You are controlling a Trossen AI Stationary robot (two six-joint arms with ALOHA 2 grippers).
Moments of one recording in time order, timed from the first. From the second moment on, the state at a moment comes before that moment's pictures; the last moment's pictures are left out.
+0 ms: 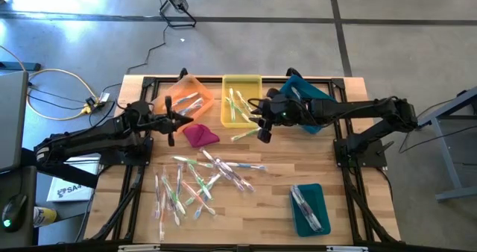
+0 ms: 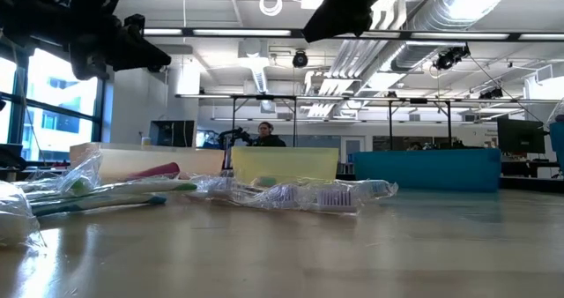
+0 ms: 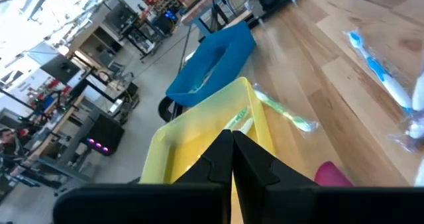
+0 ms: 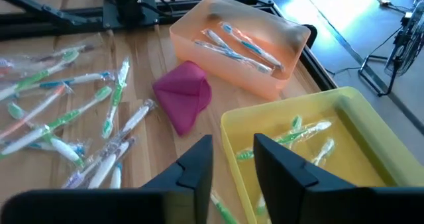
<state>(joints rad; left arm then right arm) 0.38 0.41 0.31 -0.06 0.15 0.75 -0.07 1.43 1.19 -0.33 0.19 0.07</state>
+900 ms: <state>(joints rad) 0.38 0.41 0.31 -0.08 0.15 0.73 0.01 1.34 0.76 0.27 0.02 0.32</state>
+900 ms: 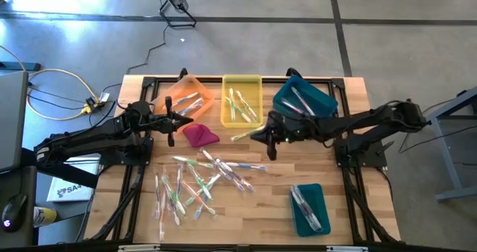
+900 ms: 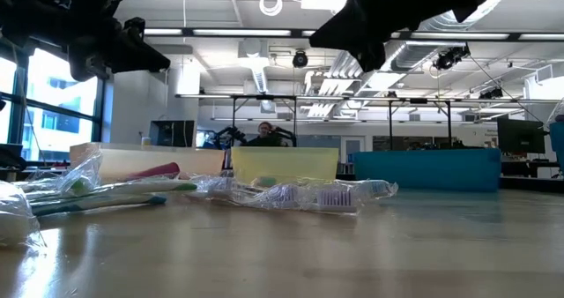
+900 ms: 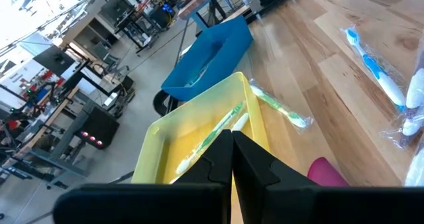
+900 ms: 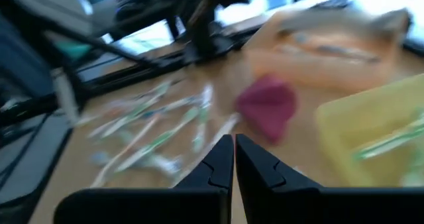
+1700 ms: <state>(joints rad) 0.38 0.41 0.31 -0.08 0.15 0.73 0.23 1.41 0.82 0.11 0.20 0.39</state>
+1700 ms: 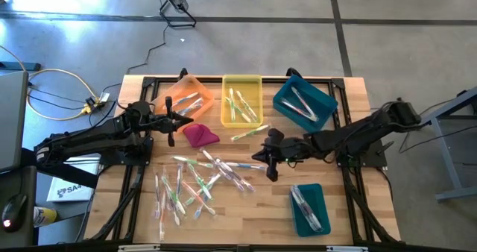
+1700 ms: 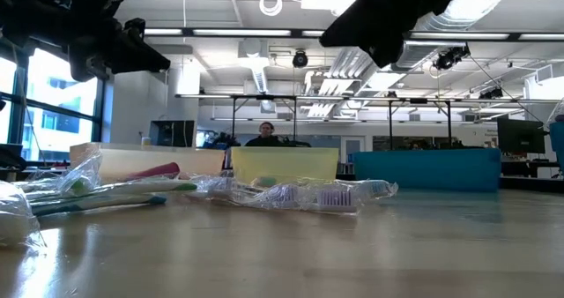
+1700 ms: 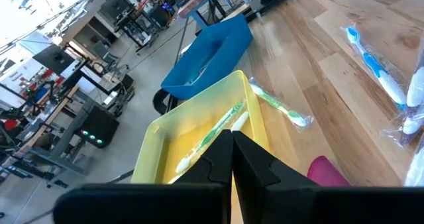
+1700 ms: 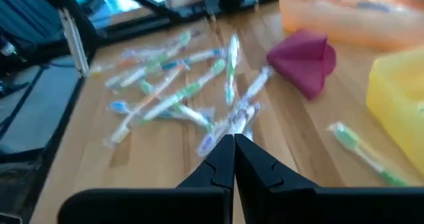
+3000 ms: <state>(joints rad) 0.38 0.41 0.31 -0.10 0.15 0.73 0.20 1.61 0.92 -0.08 0.10 0.44</state>
